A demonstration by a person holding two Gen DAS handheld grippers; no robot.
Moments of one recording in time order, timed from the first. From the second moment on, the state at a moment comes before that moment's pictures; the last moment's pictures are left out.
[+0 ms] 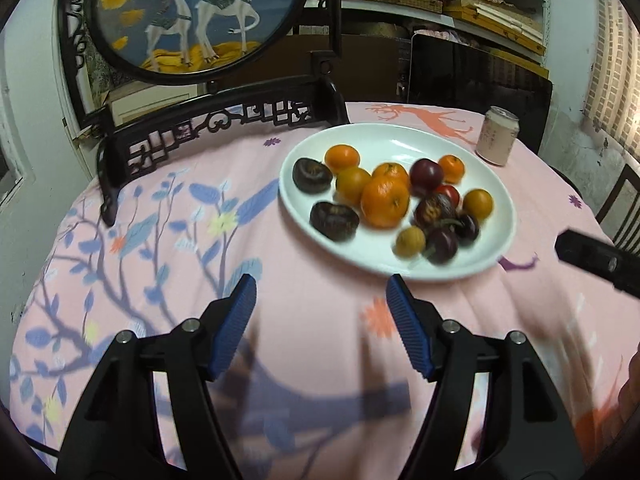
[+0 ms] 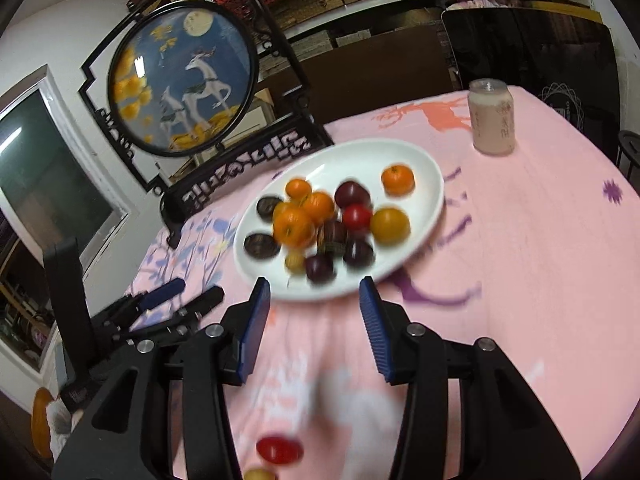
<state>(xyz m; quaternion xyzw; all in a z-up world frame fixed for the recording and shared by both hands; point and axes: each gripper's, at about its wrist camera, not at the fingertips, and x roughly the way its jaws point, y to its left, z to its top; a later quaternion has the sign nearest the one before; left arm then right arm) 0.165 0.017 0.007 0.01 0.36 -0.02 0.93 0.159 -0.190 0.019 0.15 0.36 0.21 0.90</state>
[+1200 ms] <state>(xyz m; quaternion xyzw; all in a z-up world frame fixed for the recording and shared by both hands) 0.034 -0.077 -0.034 0.15 0.37 -0.22 0.89 0.117 -0.242 0.003 0.21 0.37 0.14 0.89</state>
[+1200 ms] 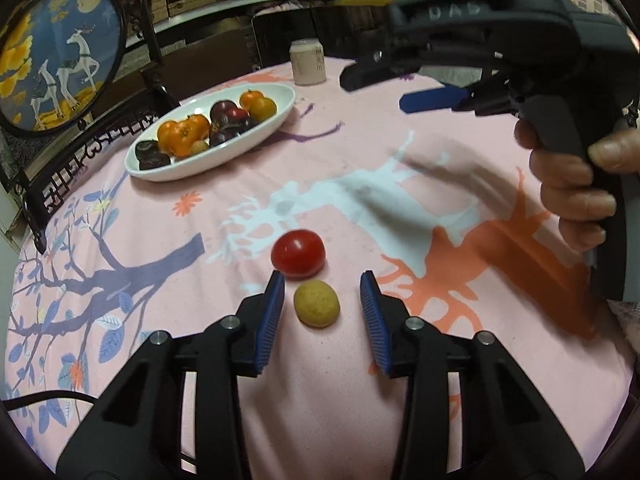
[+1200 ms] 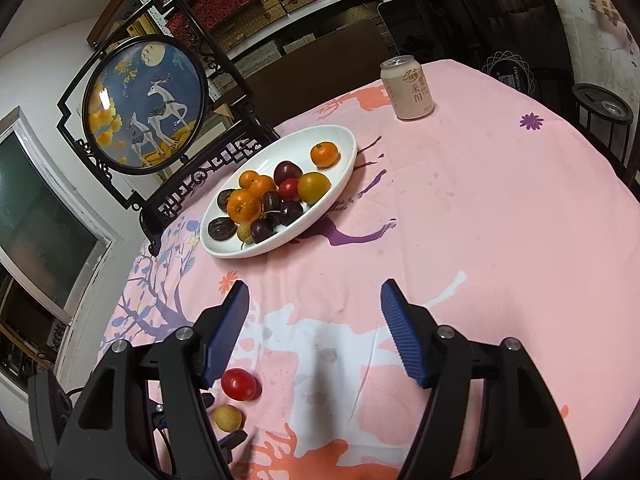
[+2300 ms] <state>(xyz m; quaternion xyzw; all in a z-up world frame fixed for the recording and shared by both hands) 0.091 0.024 -0.032 0.01 0.41 -0.03 0.91 0.090 -0.135 -0.025 0.01 0.40 0.23 0.89</state>
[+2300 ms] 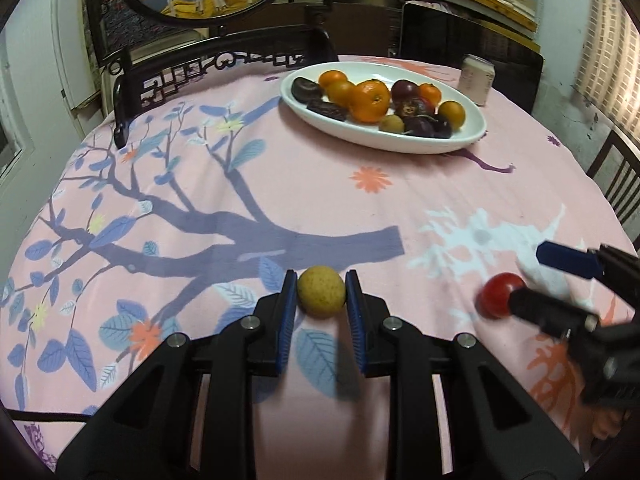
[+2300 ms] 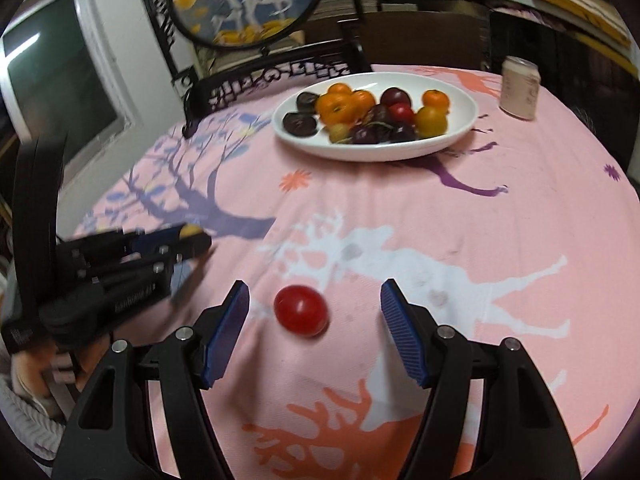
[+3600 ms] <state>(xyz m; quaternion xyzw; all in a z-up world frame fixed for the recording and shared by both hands) 0.214 -0.014 0.025 0.00 0.37 -0.06 0.93 0.215 -0.175 0.028 0.09 0.35 0.17 0.92</state>
